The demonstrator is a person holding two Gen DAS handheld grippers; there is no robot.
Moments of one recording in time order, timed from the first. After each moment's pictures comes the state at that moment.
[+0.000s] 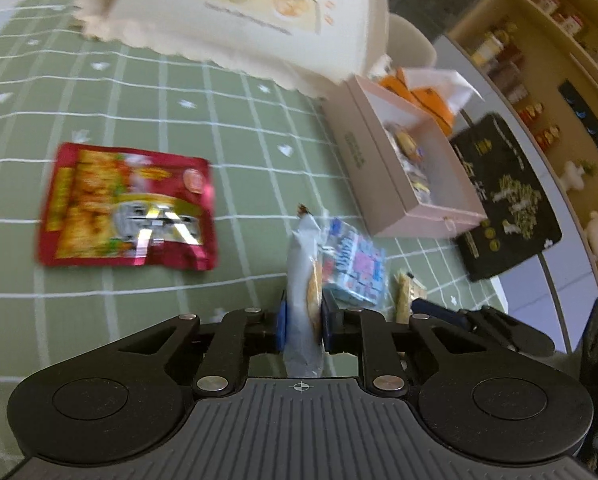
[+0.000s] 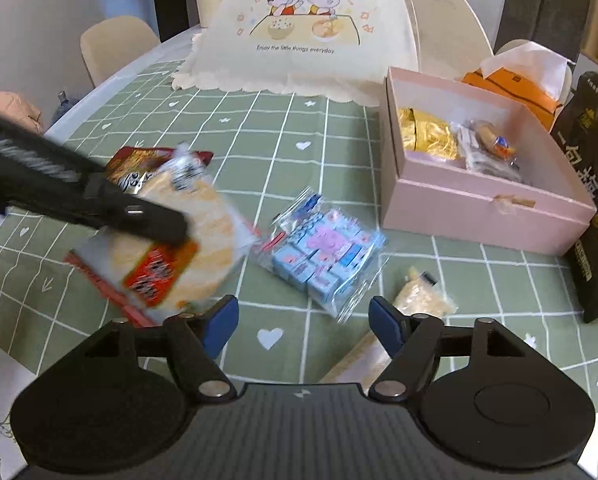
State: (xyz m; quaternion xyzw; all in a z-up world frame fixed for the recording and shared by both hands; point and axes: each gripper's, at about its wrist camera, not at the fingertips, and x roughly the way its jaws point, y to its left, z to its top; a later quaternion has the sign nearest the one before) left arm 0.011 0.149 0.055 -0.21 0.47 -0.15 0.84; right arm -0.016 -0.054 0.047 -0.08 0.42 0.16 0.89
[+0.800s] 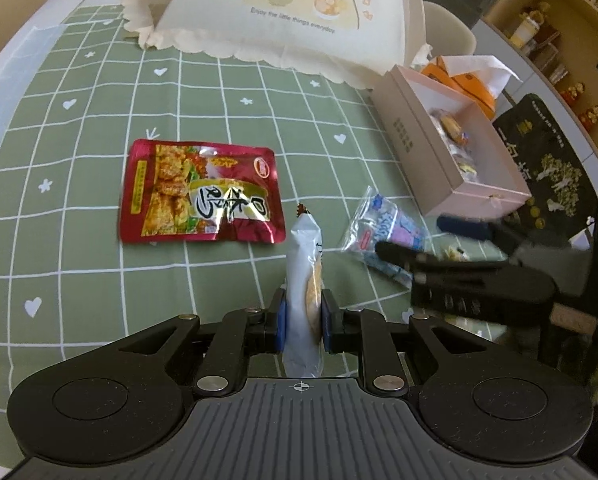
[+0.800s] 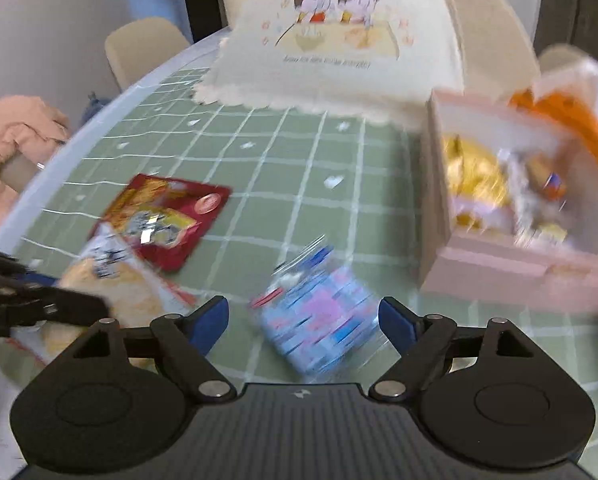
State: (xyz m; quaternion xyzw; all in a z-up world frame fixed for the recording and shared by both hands) left arm -0.007 0.157 0.067 -0.14 0.50 -0.10 0.85; right arm 0.038 -0.036 0.049 -0.10 0.41 0.20 0.88
